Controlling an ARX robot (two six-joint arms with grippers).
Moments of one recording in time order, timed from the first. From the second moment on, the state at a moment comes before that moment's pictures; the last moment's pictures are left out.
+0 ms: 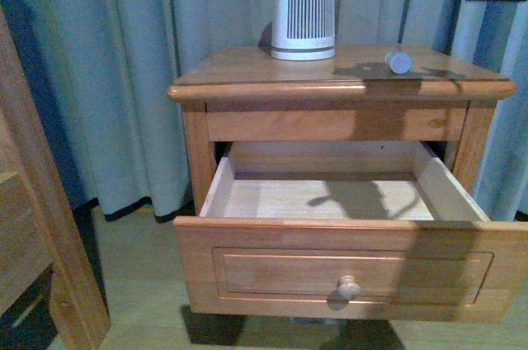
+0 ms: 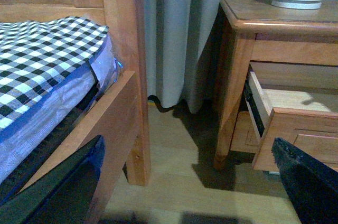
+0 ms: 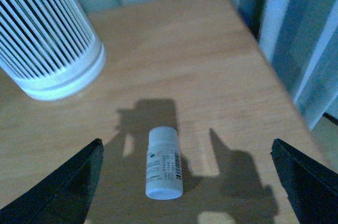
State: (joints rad) left arm 0.00 0.00 0.01 0.00 0.00 0.00; right arm 0.08 2.05 1.94 -0.17 0.26 0.24
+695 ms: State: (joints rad) left arm 0.00 0.00 0.01 0.00 0.00 0.00; right arm 0.18 1.18 0.34 0.30 0.16 0.30
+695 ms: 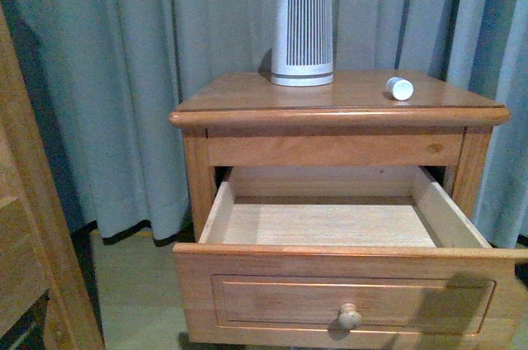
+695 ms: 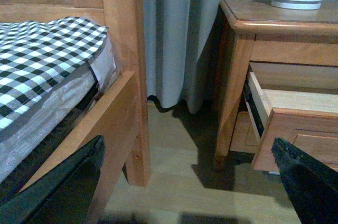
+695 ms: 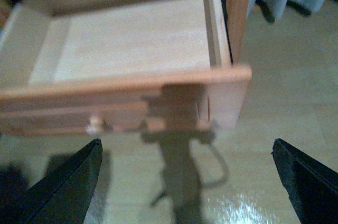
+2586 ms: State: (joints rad) left arm 0.00 0.00 0.01 0.00 0.00 0.00; right arm 0.06 1.65 0.79 0.49 0.18 0.19
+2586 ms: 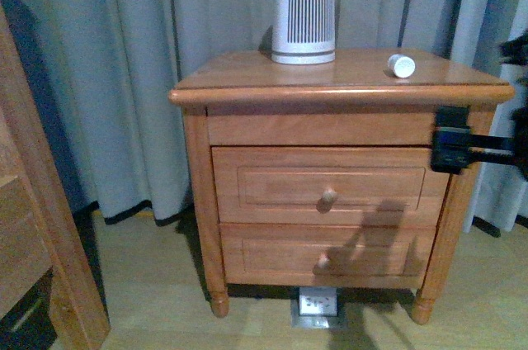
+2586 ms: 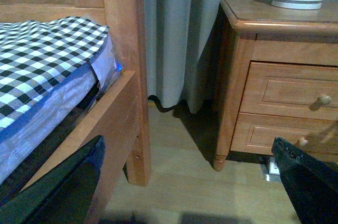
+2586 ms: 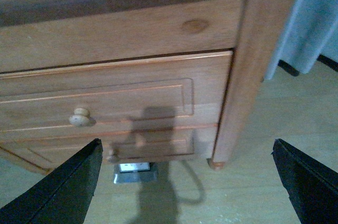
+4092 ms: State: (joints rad) left arm 0.00 0.00 0.01 0.00 0.00 0.00; right arm 0.00 0.01 0.01 0.00 0.00 0.01
